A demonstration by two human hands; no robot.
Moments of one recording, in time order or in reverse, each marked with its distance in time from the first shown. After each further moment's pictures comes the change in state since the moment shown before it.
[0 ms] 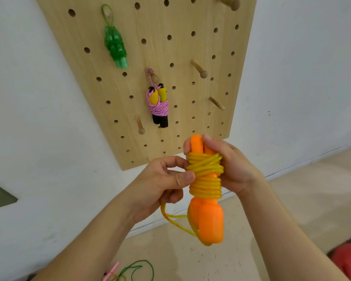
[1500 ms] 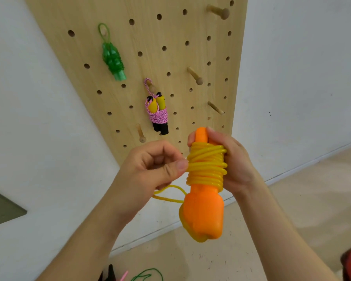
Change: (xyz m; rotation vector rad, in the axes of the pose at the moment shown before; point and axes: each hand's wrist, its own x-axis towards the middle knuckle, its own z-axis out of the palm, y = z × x) left_hand -0.023 0.043 0.016 0.399 0.139 0.430; right_hand -0.003 -0.017 0.012 0.251 0.099 -0.130
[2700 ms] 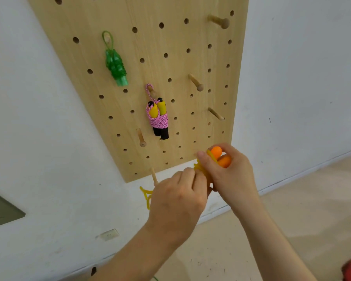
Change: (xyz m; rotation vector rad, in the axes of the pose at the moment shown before) left_hand 0.002 -0.052 0.056 1.455 0.270 0.475; right_hand -0.018 0.020 -0.004 -0.904 0.726 -0.127
